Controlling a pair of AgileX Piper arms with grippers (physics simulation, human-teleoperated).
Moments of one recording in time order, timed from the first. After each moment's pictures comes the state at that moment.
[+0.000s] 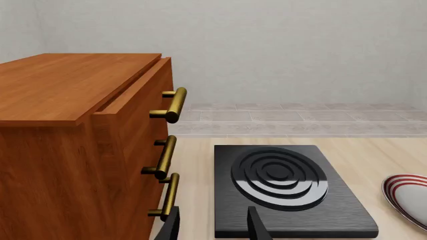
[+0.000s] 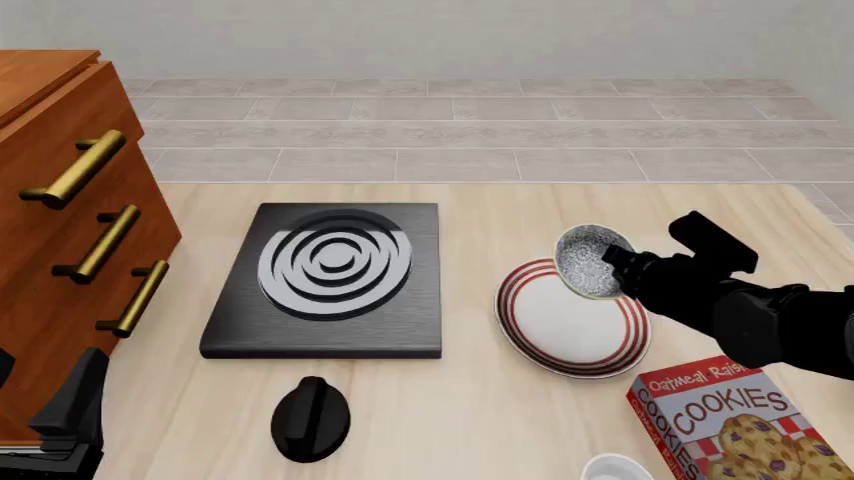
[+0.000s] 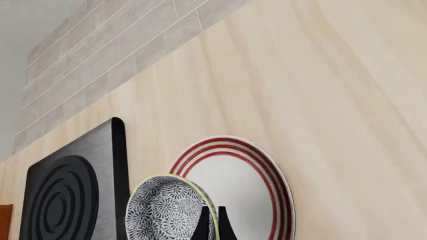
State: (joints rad) left arm 0.00 0.00 0.00 0.00 0.00; right arm 0.12 1.49 -0.61 -0.19 0.64
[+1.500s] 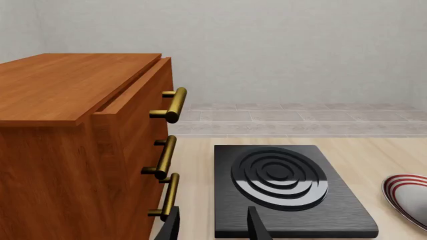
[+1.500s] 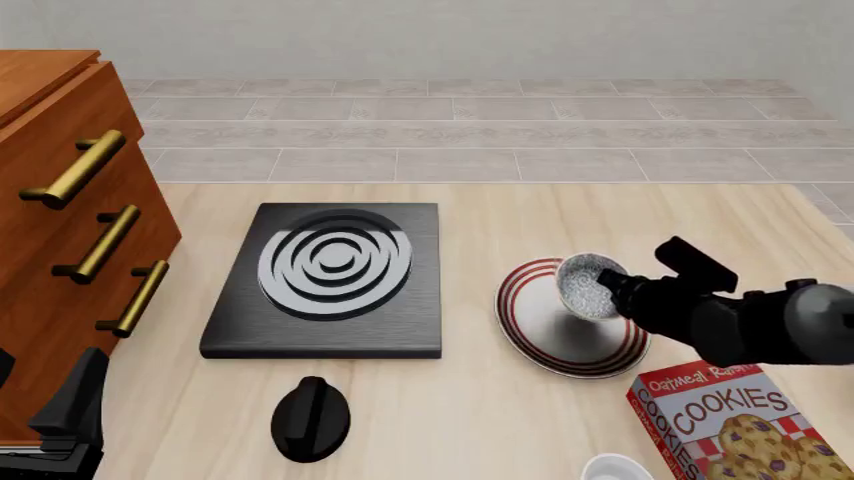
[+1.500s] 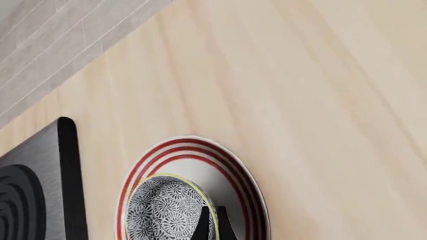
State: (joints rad) left arm 0.00 0.00 0.00 0.00 0.00; right arm 0.08 1.70 -0.63 -0.27 0.61
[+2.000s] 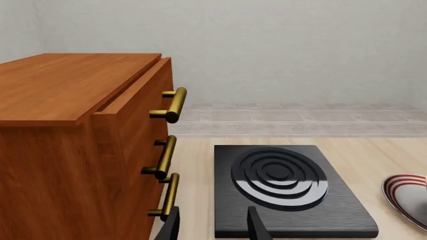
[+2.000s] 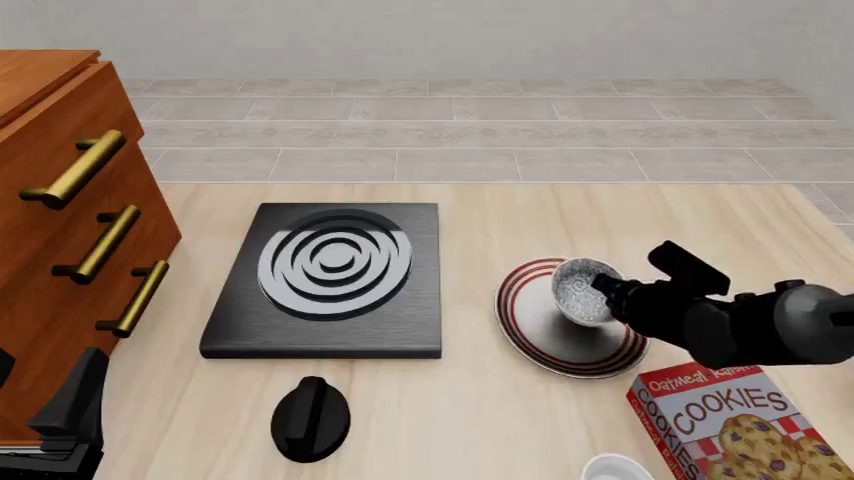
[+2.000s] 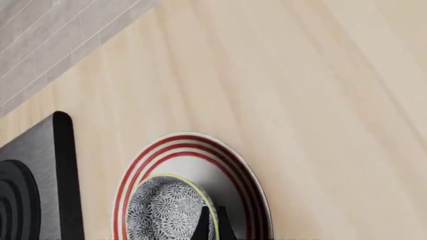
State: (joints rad) left arm 0.00 0.00 0.00 0.00 0.00; right arm 0.09 1.73 -0.63 -0.29 0.61
